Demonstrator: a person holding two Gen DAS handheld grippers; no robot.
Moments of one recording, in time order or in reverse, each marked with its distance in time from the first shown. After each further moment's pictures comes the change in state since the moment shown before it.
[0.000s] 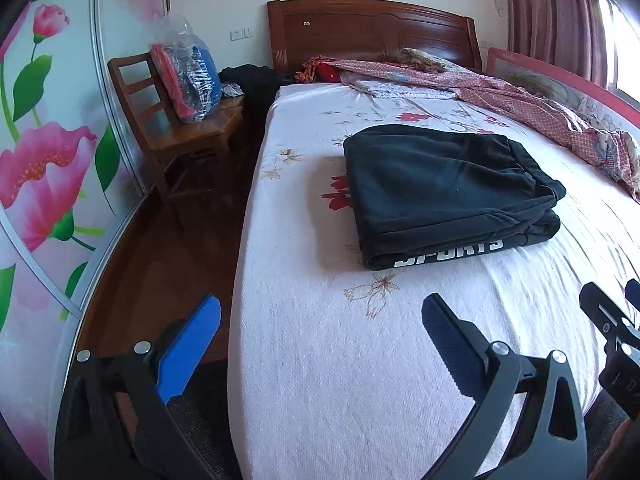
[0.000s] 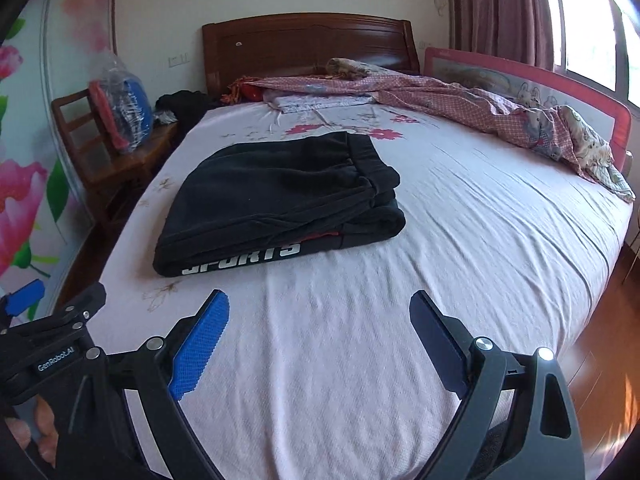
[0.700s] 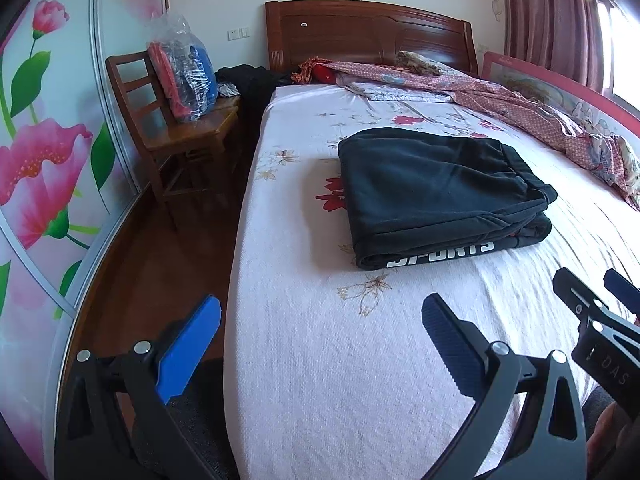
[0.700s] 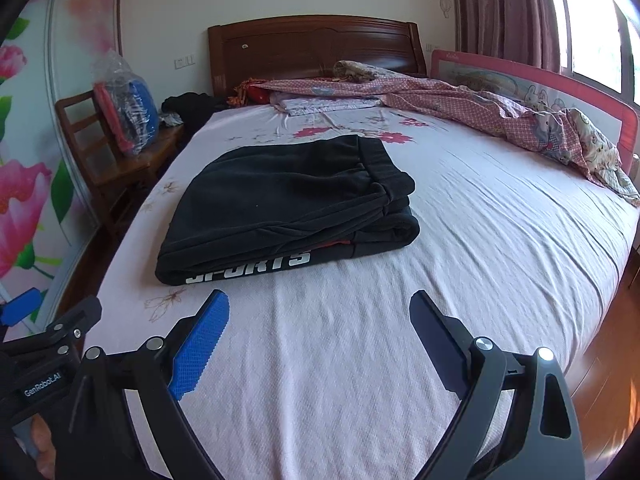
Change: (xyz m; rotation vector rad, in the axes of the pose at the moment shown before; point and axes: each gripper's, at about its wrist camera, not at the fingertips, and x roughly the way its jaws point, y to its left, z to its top) left arm -0.002 -0.005 -0.002 -0.003 -0.001 -0.028; right arm 0.011 0.008 0.003 0.004 -0.011 0.021
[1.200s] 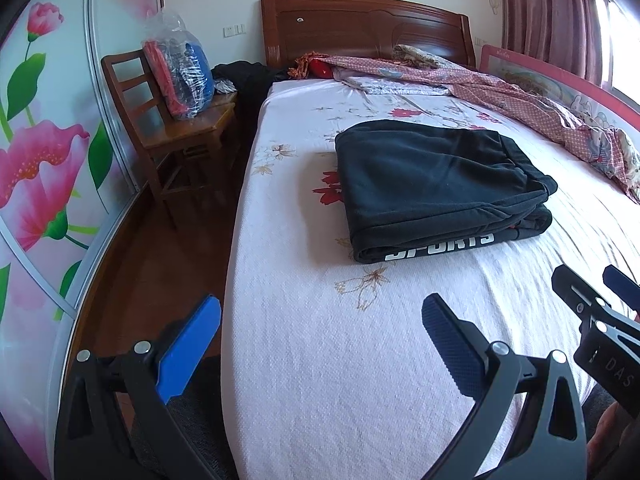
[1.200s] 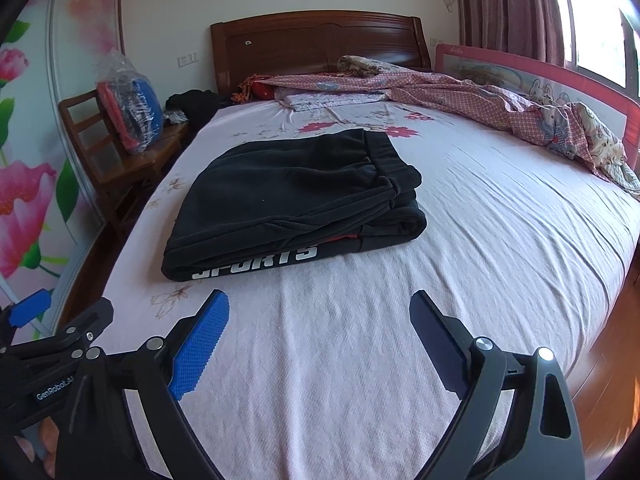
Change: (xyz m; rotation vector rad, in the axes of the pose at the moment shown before) left arm 0.003 -0.004 -0.002 0.013 0.020 -0.001; right arm 0.003 0.001 0.000 0.012 0.020 0.021
